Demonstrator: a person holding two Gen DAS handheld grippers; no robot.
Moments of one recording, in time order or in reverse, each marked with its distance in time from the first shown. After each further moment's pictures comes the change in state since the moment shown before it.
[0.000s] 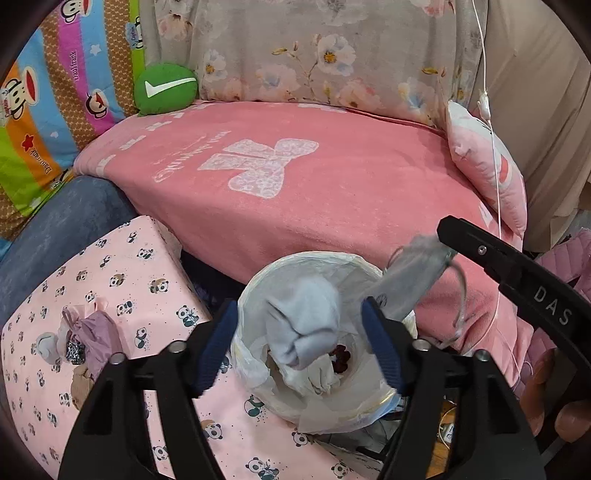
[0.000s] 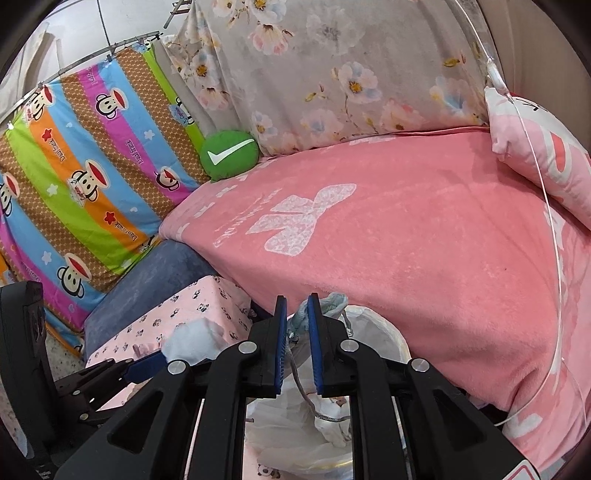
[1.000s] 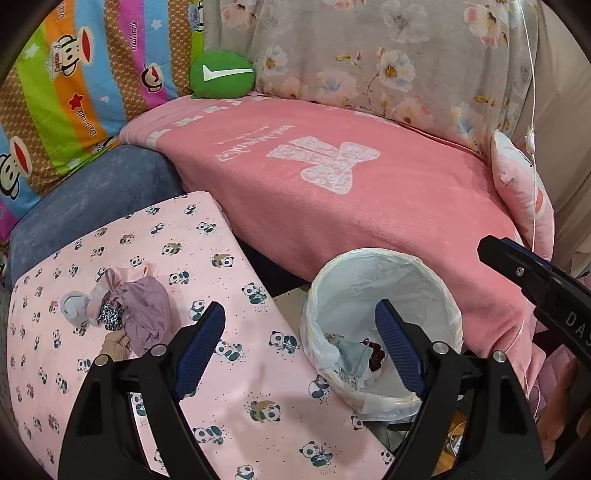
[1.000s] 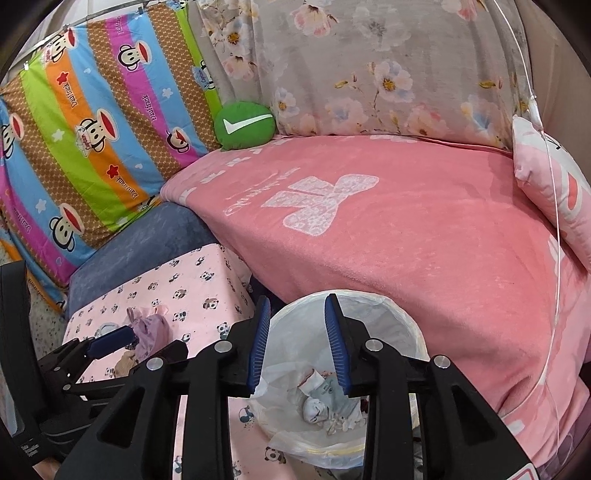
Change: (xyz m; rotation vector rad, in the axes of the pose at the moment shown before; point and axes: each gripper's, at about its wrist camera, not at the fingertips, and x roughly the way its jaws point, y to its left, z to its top) left arm -0.019 0.069 -0.025 -0.152 -0.015 0.085; right arm 0.007 0.067 -0.019 -0.177 0.079 -0.047
